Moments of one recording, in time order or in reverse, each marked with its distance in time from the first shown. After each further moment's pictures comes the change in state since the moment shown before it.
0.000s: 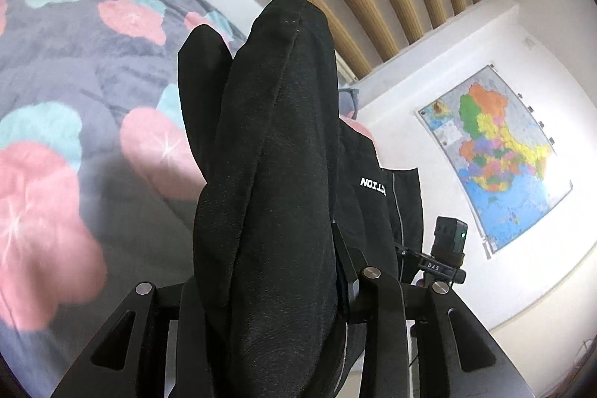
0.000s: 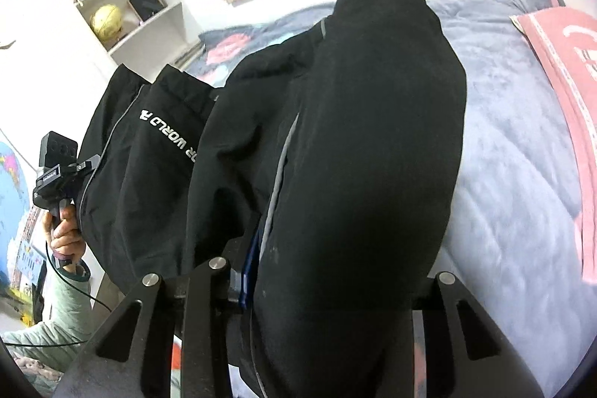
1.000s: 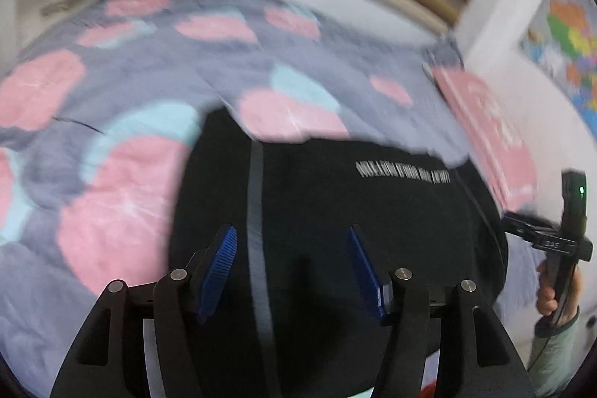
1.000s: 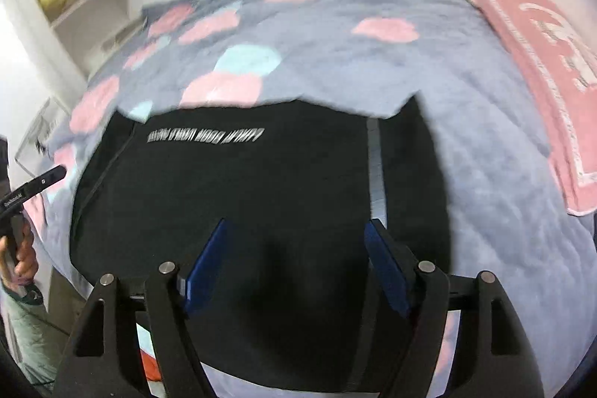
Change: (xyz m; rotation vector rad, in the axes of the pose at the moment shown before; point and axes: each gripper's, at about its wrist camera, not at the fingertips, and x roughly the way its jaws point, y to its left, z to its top) left arm 0.034 0.019 -0.051 0.213 0.064 0.547; right arm 0.066 0.031 -0.055 0.039 0.074 -0.274
